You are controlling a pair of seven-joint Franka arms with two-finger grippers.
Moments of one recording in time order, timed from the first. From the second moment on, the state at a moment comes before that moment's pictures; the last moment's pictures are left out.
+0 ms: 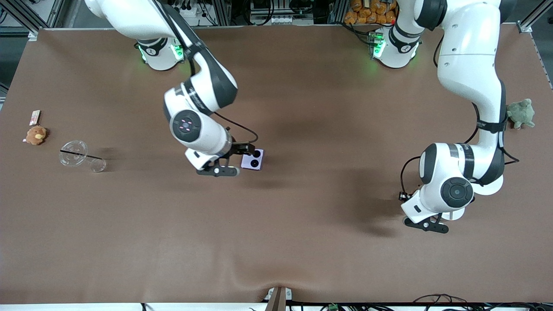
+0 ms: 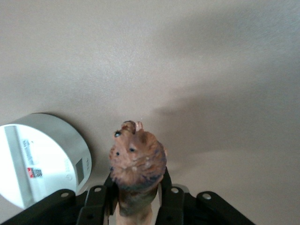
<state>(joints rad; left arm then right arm) -0.28 0.76 0.18 -1.48 0.03 2.11 0.08 0.54 0.52 0.03 -1.64 0.24 2.07 0.51</state>
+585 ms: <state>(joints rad) -0.28 0.78 0.17 -1.53 0.03 2.12 0.08 0.60 0.63 0.02 -1.74 0.23 2.32 0.54</state>
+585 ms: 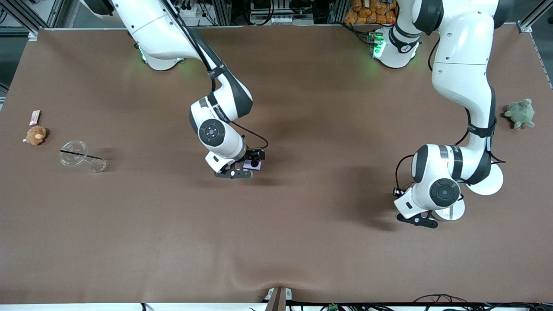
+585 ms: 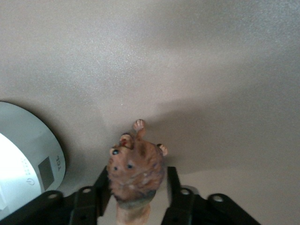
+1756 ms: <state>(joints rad) -0.28 0.36 0.17 -1.51 0.03 1.81 0.00 0.64 0.69 0.01 -1.75 0.22 2.39 0.61</state>
